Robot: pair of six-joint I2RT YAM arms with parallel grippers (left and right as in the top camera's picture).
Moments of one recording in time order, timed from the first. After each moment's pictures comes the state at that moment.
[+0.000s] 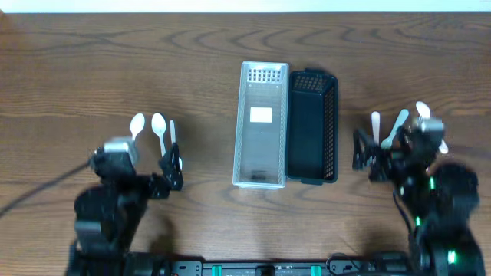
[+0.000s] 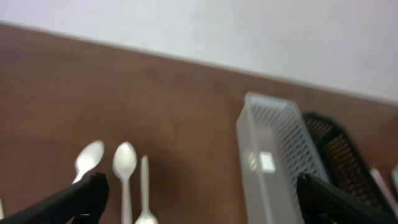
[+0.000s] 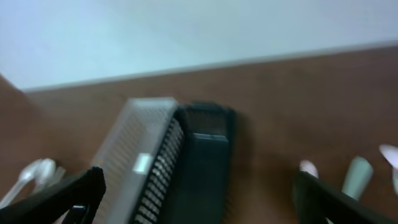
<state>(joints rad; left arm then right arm) -0.09 0.48 0.70 -0.60 0.08 -0.26 0.06 0.66 0.76 -0.50 -0.15 0.26</state>
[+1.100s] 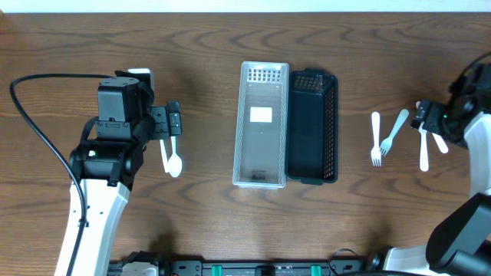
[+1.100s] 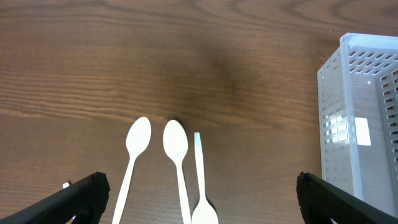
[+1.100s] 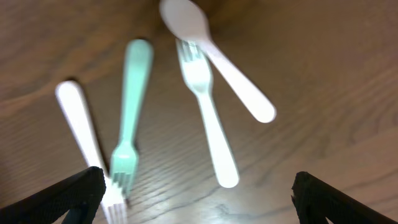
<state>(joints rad) -0.08 1.17 1.09 -0.74 -0.06 -0.09 -0.43 1.63 1.26 -0.86 0.06 0.04</state>
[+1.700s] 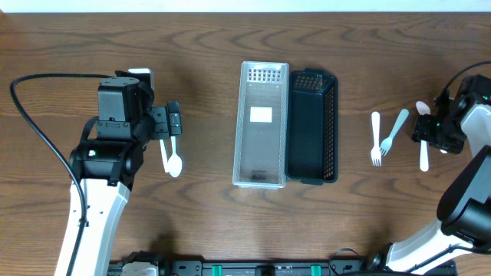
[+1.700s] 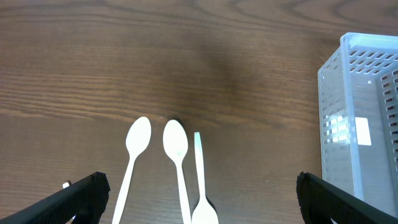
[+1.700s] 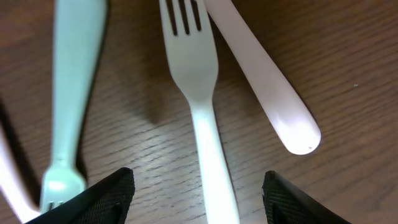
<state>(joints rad) -0.08 1.17 1.09 -0.74 -0.06 -0.09 -0.47 1.89 1.26 -0.79 0.02 -0.11</state>
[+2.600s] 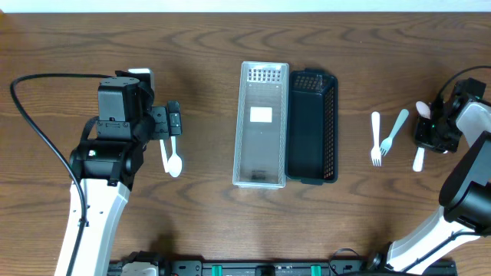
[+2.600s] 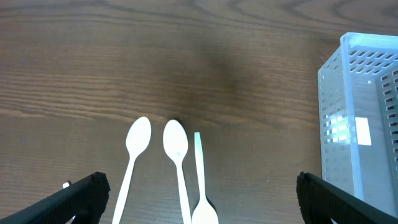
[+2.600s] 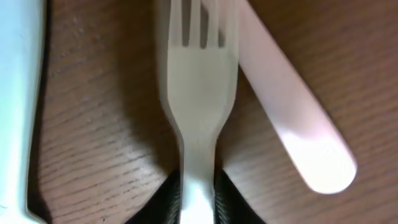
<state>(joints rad) -0.08 1.17 1.09 -0.74 -0.06 -0.09 -0.47 1.99 1.28 -0.76 0.03 -0.09</state>
